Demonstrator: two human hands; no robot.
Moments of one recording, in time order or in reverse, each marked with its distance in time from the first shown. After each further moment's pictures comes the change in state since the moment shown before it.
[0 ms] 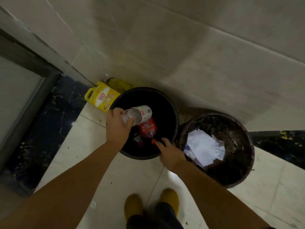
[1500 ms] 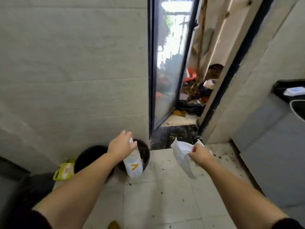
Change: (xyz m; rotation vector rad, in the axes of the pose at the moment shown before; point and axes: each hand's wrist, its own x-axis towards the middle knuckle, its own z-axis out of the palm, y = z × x) left_hand -0.492 0.286 -0.202 0.529 -0.267 0.937; right_hand -0.701 0.036 -0.058 0.631 0.841 0.809
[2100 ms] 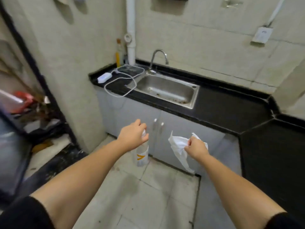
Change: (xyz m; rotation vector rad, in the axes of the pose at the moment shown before) left_hand -0.121 0.549 0.108 0.070 -0.170 1.204; right_hand -0.234 0.419 -0.197 0.143 0.496 0.750
